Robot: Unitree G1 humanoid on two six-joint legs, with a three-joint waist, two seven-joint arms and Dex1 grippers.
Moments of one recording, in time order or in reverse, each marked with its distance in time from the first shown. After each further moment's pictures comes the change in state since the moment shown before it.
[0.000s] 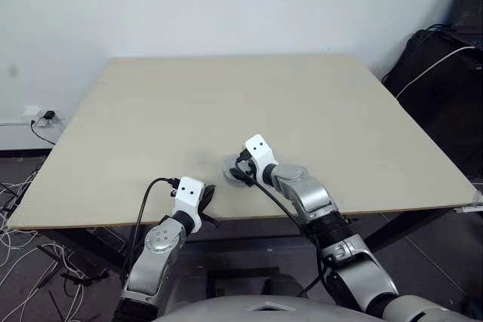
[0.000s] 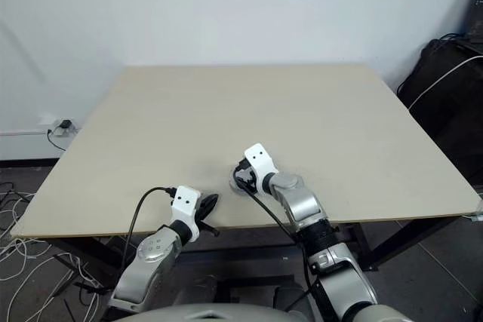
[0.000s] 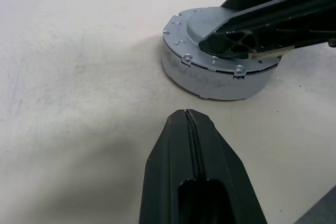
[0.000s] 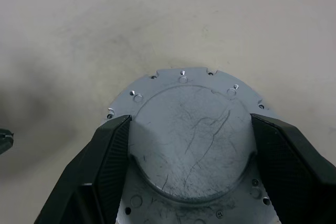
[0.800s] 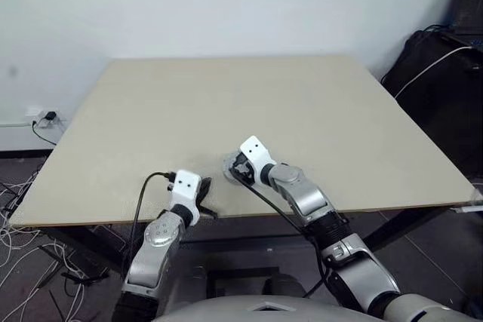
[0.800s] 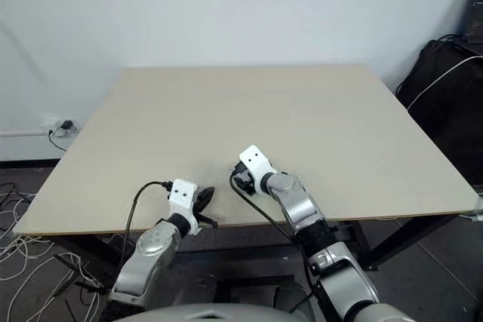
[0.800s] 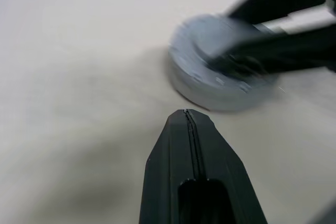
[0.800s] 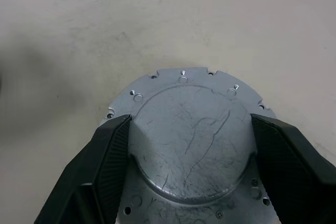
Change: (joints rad) left arm -0.080 -0.056 0.066 0.000 -0.002 0.040 0.091; right arm -0.006 -0.010 0.048 0.051 -0.055 -0.117 -0.024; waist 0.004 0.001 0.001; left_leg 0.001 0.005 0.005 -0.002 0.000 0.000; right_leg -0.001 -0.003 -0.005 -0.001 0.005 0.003
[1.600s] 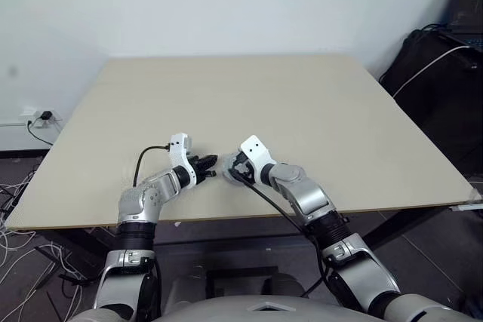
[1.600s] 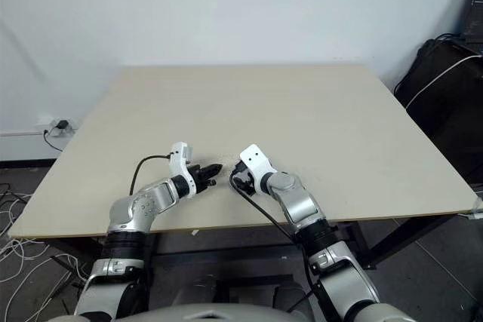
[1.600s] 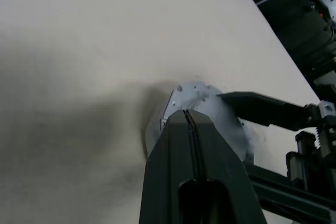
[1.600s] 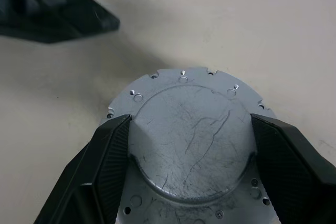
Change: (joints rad) left arm -0.433 0.039 0.256 0.316 -0.412 0.549 -0.222; right arm 0.001 -0.001 -0.004 -0.033 0.021 0.047 0.015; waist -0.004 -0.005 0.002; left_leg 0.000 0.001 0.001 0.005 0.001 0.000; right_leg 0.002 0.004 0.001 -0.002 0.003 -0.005
